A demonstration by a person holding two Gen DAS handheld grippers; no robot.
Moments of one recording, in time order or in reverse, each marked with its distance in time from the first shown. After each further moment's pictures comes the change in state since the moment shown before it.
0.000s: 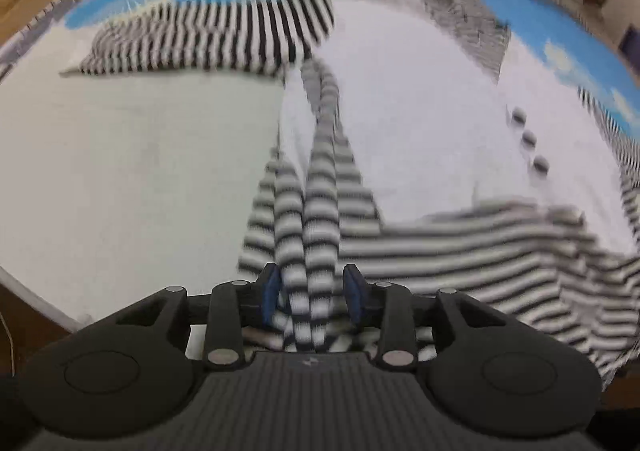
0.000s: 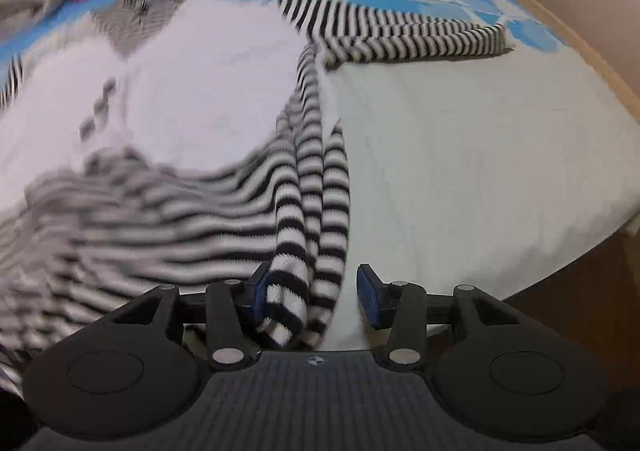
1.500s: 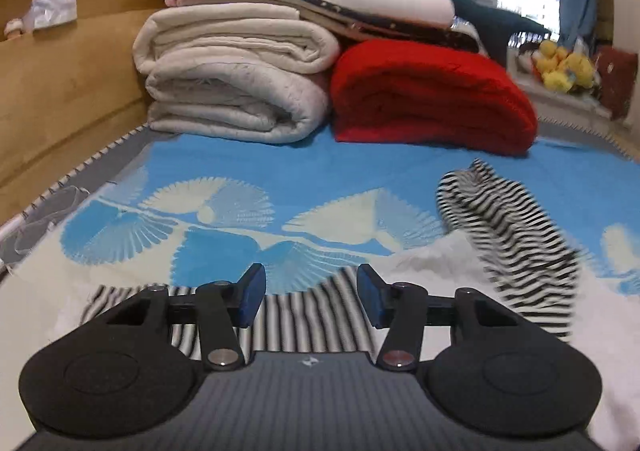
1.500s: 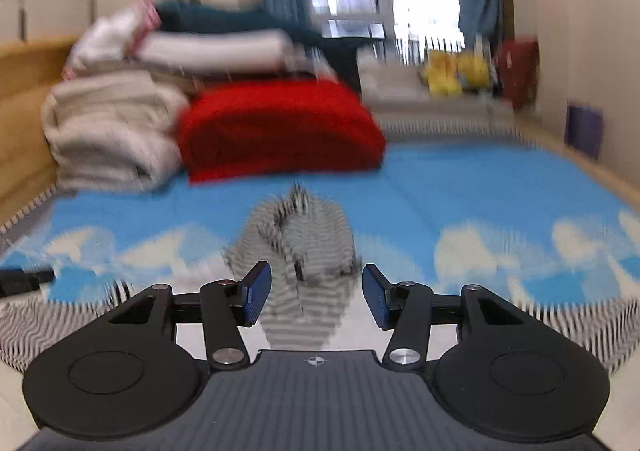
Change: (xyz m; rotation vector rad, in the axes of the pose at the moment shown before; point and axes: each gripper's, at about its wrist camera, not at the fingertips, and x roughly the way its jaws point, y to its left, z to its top) left arm 0.056 -0.024 0.245 0.020 -0.457 0.149; right arm -0.003 0.169 0.220 -0.132 -0.471 0.268
